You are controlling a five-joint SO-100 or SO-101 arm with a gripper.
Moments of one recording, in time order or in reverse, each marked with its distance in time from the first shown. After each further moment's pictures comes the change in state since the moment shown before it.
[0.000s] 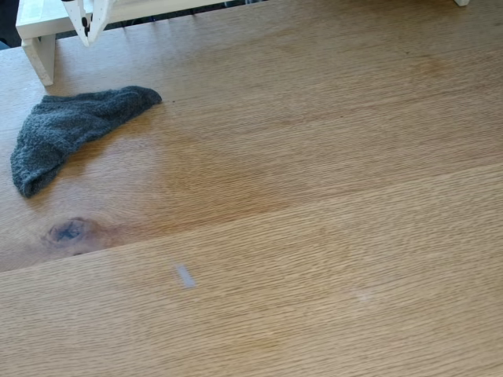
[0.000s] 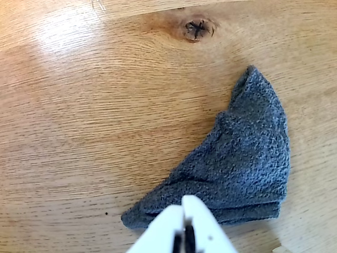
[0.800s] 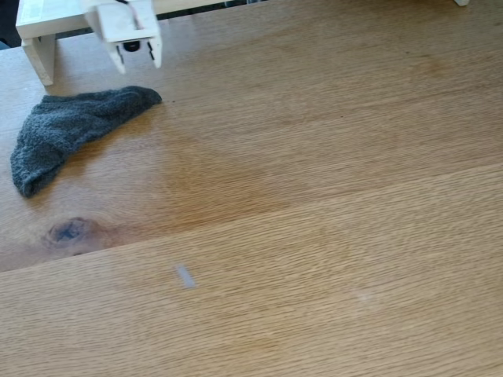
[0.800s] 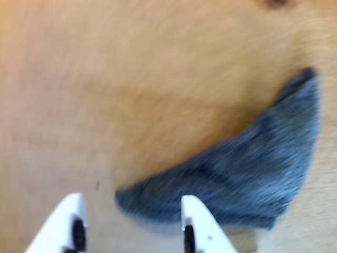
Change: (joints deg) arm -8.8 -52.8 -24.8 -26.5 -8.0
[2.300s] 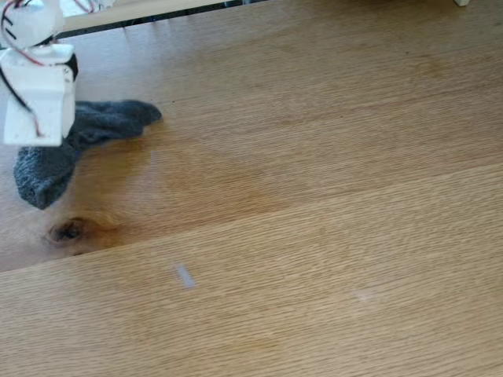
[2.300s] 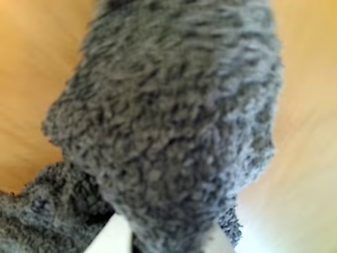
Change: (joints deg) arm 16.8 -49.7 -31.8 -15.2 -13.9
